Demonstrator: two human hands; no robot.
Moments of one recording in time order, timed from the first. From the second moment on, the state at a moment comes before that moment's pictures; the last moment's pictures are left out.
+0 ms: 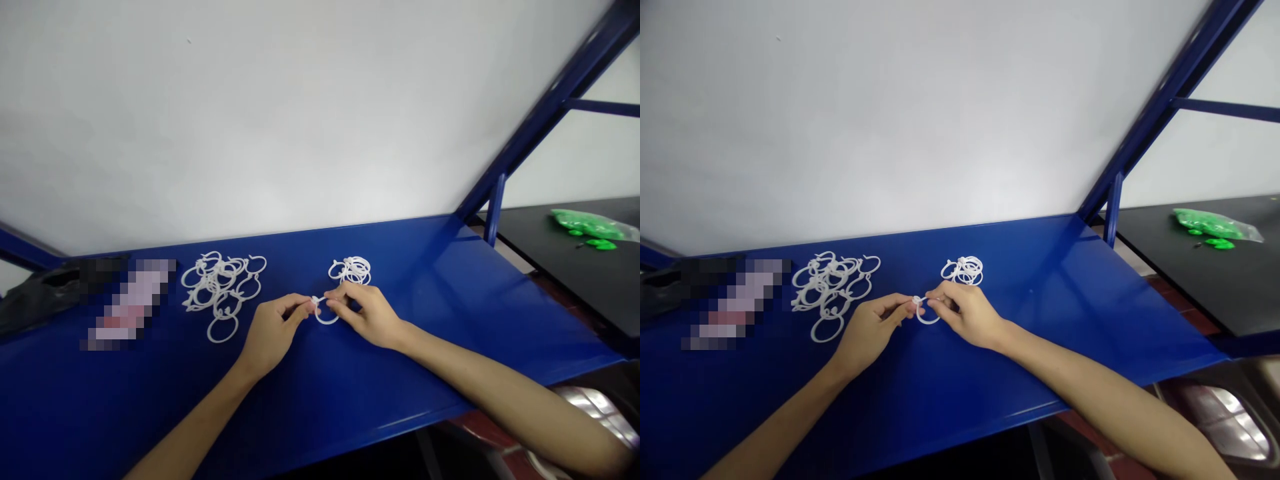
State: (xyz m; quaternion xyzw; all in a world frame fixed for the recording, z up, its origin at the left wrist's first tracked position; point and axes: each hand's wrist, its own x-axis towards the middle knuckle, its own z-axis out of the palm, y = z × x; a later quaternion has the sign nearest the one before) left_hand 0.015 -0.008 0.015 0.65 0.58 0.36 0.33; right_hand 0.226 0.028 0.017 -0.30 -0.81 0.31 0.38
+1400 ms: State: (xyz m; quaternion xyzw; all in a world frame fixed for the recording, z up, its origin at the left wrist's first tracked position) left_hand 0.015 -0.018 0.026 0.81 0.45 0.36 -0.06; right_hand 0.236 0.039 0.030 -0.33 -0.84 0.16 0.39
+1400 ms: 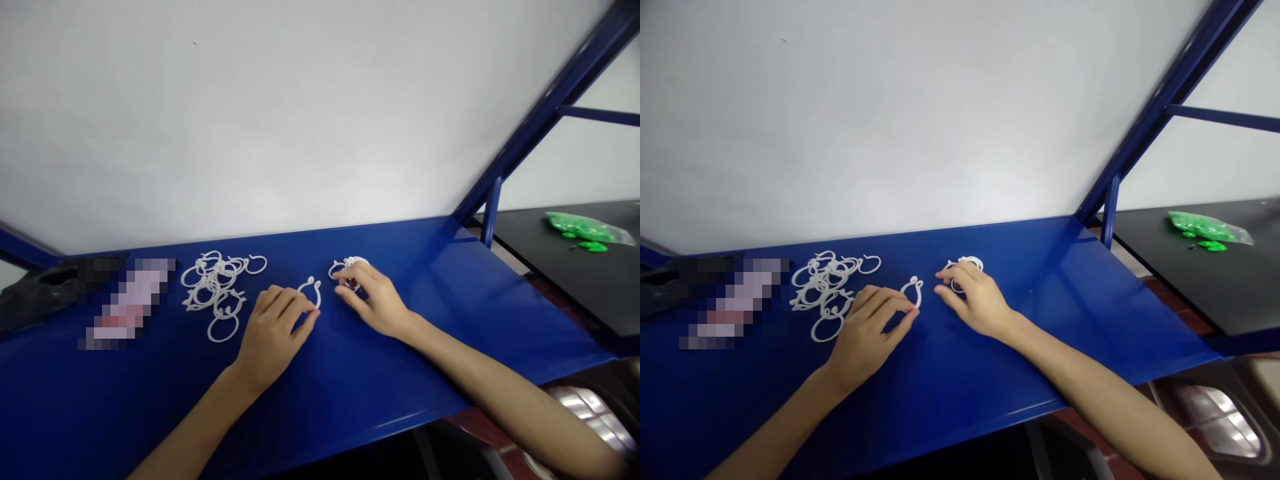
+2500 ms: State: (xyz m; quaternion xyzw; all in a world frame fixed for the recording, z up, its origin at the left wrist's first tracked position) left_hand 0.018 -0.012 0.014 0.75 0.51 0.36 0.23; right_hand 0.225 0.017 0.020 -0.27 -0.86 0.26 0.35
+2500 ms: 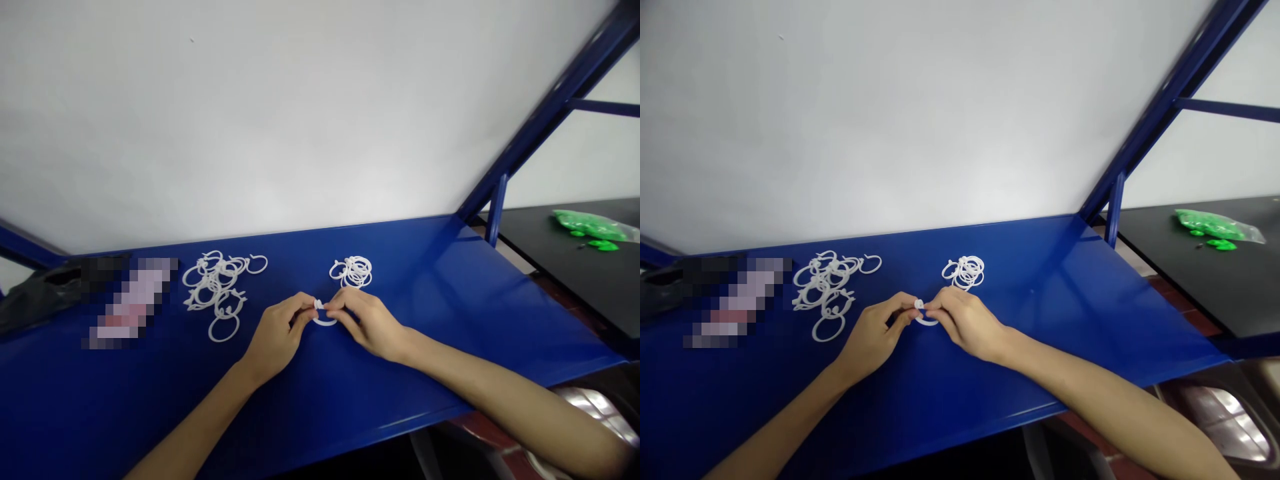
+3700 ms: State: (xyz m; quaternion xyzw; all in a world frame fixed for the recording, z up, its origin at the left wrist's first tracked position) left_hand -0.091 0.010 0.036 0.77 0.64 0.06 -0.05; right_hand 0.247 0.107 0.066 -0.47 -0.86 0.04 0.19
